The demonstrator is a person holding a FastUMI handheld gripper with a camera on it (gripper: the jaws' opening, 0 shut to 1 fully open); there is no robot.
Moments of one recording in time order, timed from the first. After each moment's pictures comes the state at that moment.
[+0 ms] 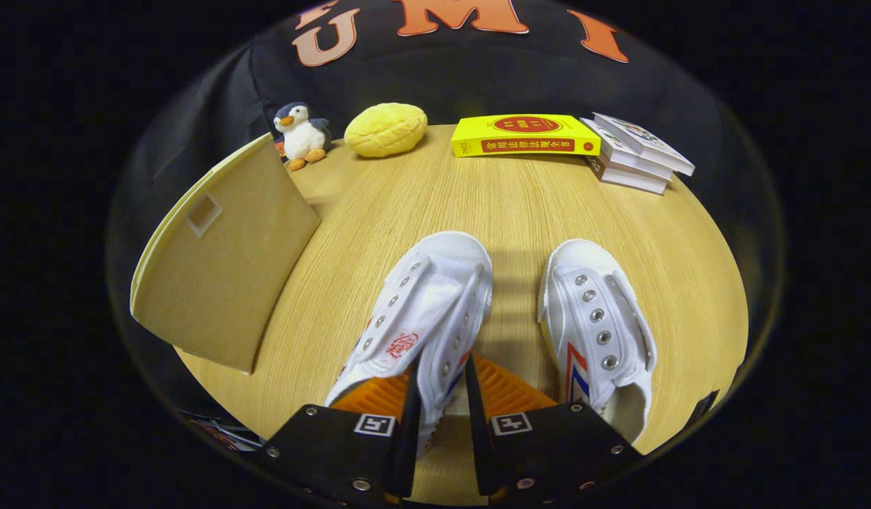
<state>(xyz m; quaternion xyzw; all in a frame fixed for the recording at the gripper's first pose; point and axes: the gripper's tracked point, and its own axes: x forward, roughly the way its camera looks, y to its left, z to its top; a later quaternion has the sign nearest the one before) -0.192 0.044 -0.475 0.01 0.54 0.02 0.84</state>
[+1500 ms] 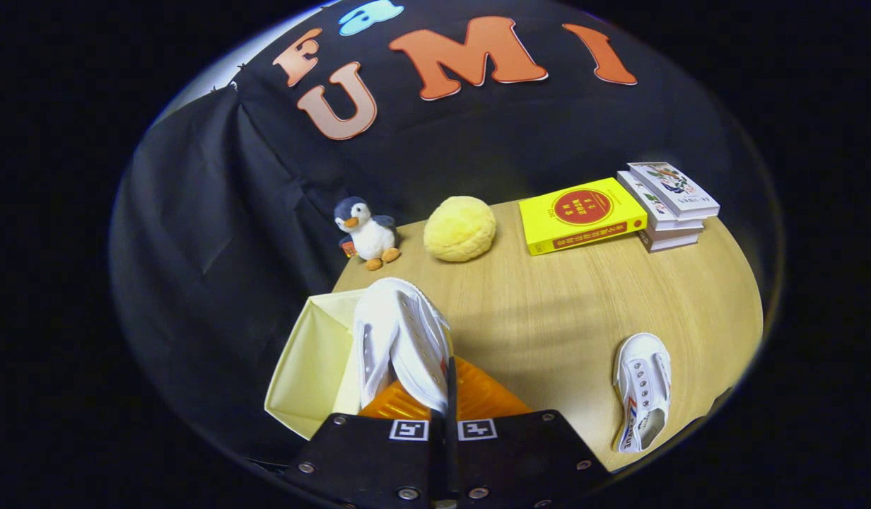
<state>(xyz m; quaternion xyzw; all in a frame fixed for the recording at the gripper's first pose) -0.083 0.173 -0.304 0.15 0.47 0.08 0.87</state>
